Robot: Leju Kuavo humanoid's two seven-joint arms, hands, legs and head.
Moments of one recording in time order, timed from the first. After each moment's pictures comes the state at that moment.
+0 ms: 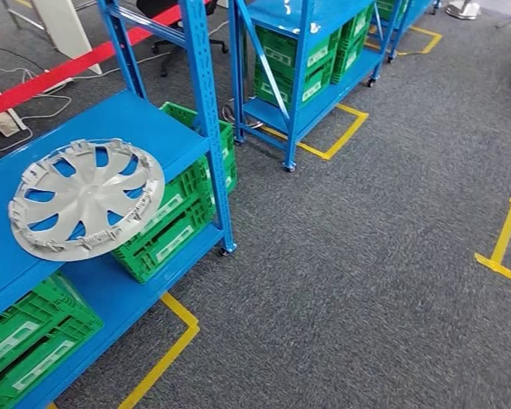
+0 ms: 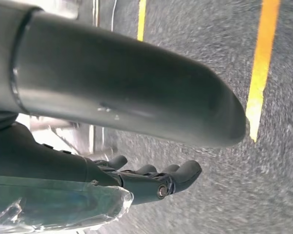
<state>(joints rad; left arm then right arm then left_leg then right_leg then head) 0.27 0.02 -0.17 -0.58 -1.25 0.00 0.23 0.21 -0.38 1.04 -0.94 0.13 -0.32 0.54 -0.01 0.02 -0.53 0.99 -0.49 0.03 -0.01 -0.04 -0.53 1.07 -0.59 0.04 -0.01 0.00</state>
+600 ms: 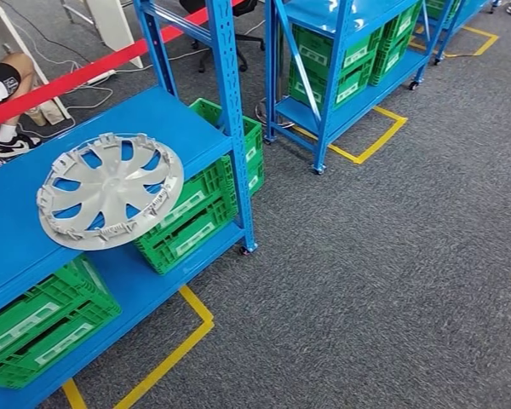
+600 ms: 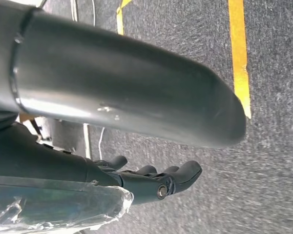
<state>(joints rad) 0.32 0.07 -0.35 -0.74 -0.91 0.01 0.39 0.19 -0.38 1.09 -0.92 -0.13 -0.52 0.51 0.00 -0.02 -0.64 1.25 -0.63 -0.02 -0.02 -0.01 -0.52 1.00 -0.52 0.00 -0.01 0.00</state>
